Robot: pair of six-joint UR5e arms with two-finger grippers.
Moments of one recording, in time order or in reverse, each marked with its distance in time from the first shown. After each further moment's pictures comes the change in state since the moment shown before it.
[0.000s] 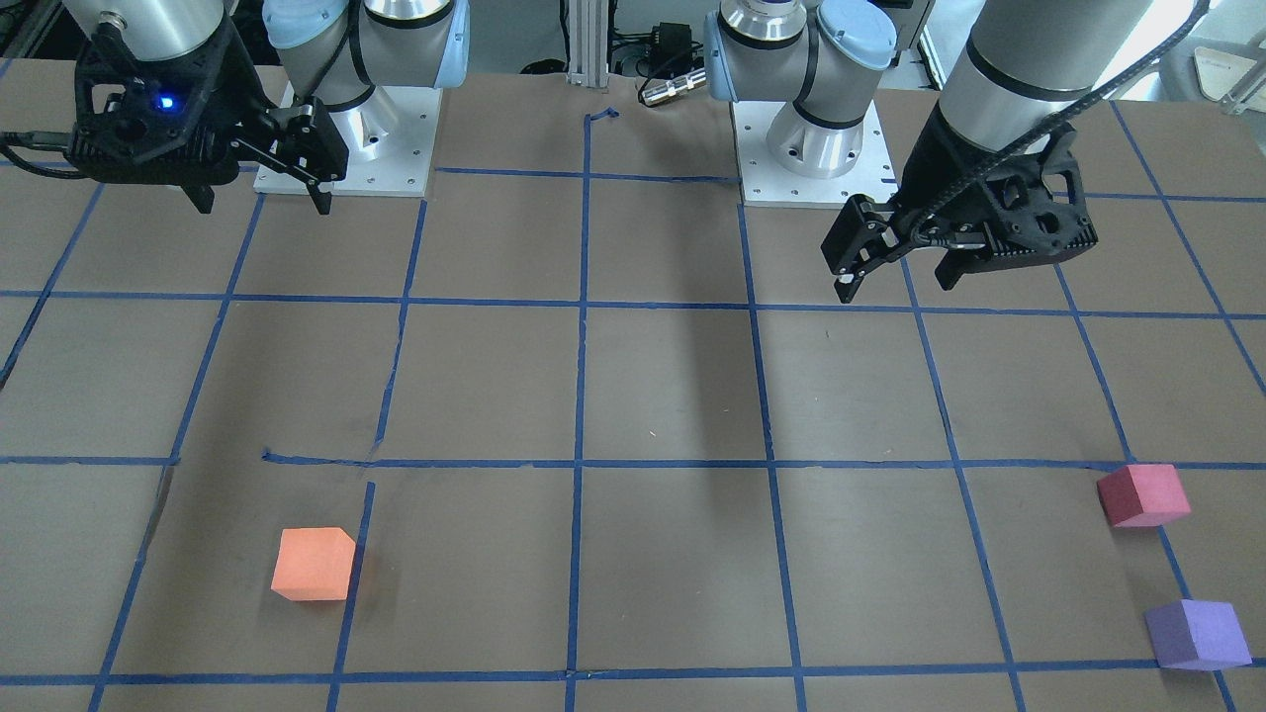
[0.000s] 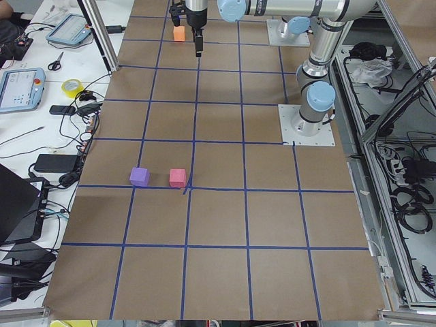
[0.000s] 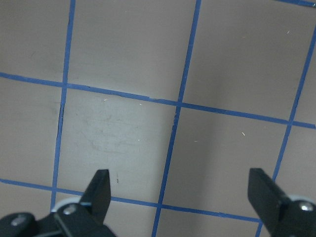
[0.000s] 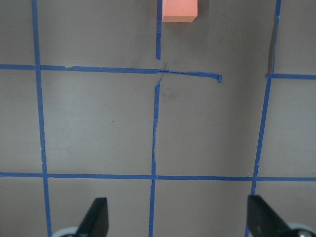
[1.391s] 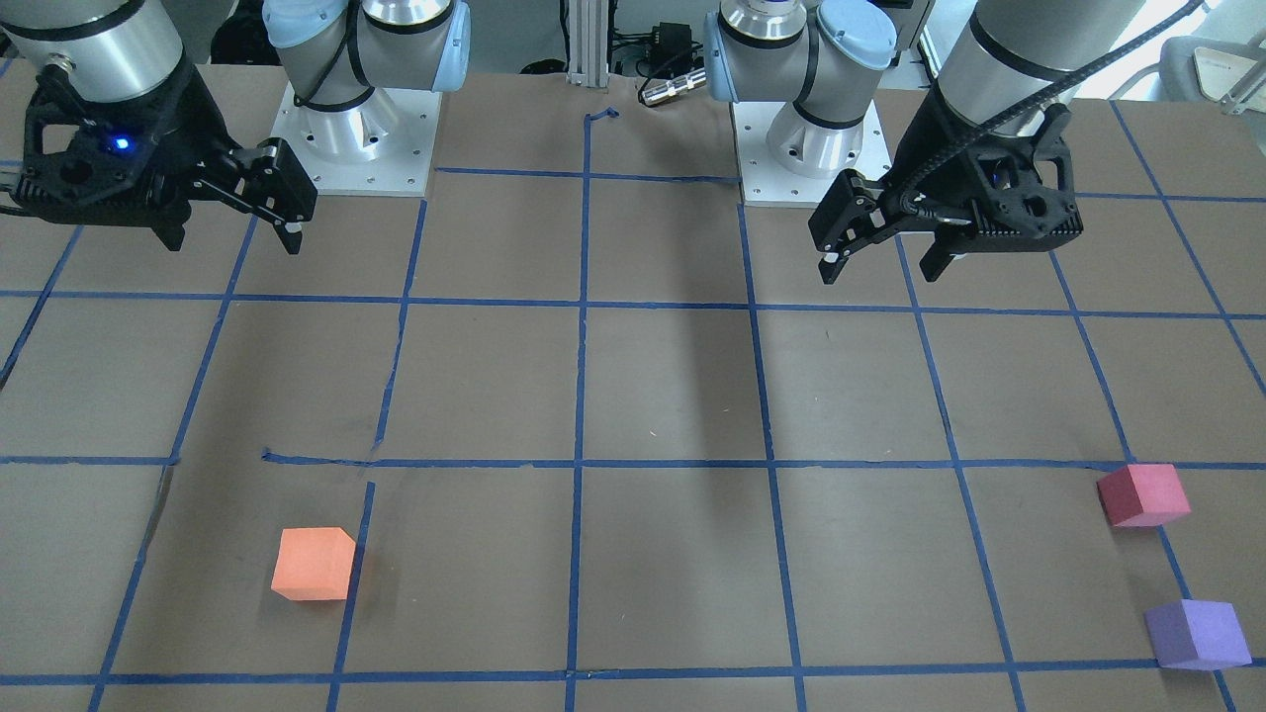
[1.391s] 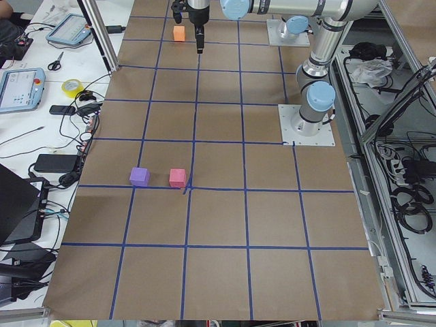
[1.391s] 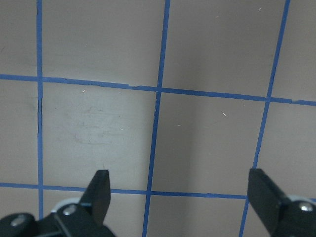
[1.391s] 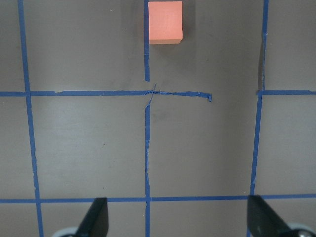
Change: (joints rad) left arm 0.008 0.018 0.000 -0.014 -0.041 0.070; right arm -0.047 0.046 0.019 -0.109 0.009 -0.013
